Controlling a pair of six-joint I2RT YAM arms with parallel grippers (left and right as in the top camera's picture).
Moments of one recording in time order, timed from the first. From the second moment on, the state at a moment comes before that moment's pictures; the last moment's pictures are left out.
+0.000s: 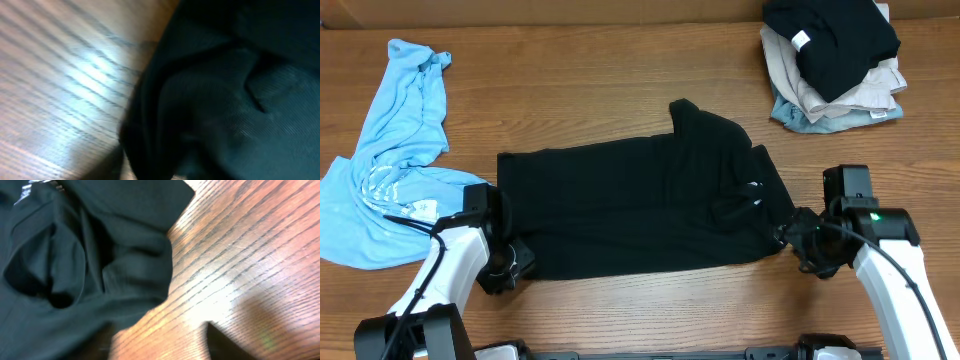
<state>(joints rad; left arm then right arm) 0.16 1.44 0.64 -0.84 0.02 -0.57 -0.03 1.15 0.81 -1.07 -0.15 0.69</state>
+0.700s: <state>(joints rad) 0.16 1.45 1.31 -1.15 0.12 -0.21 0.16 1.26 1.48 -1.19 -0.19 0.34</state>
